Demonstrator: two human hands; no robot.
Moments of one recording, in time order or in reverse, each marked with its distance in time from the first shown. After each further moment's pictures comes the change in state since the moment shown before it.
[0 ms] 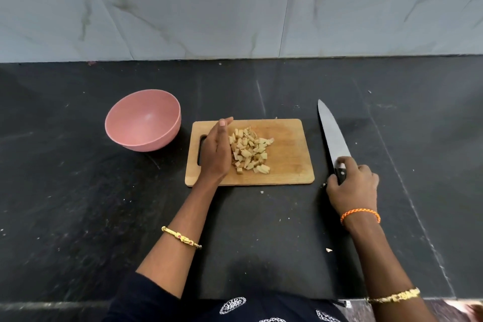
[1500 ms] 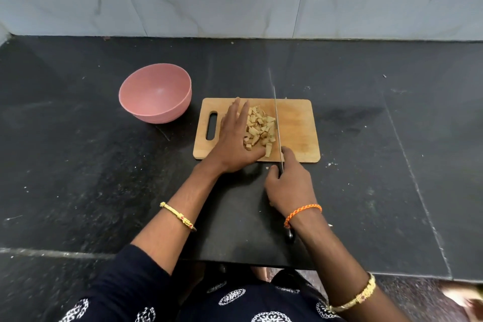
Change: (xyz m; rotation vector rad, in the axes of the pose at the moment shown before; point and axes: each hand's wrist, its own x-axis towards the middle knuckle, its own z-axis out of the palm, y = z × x) left_hand -0.028 -0.004 -0.009 0.580 -0.414 0.250; right_hand -0.084 -0.076 0.020 0.284 -0.363 -0.135
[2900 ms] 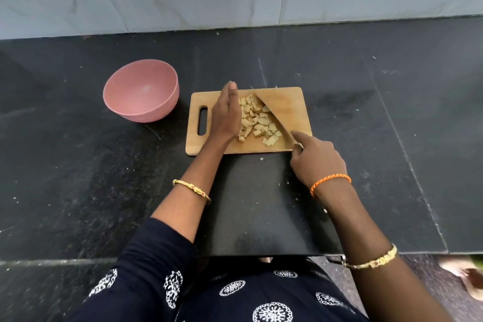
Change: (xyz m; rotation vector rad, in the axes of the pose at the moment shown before) left_hand 0.041 0.014 0.002 -0.521 0.289 -0.302; right_hand 0.023 0.017 -0.042 -0.423 0.032 0.027
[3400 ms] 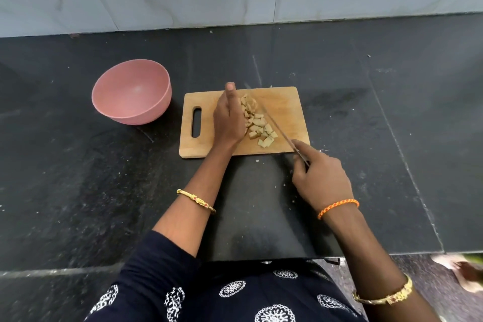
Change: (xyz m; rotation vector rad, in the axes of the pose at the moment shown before) left_hand -0.009 0.007 0.019 -0.093 0.098 -0.010; right_hand -0.021 0.012 0.003 0.157 0.088 -0.020
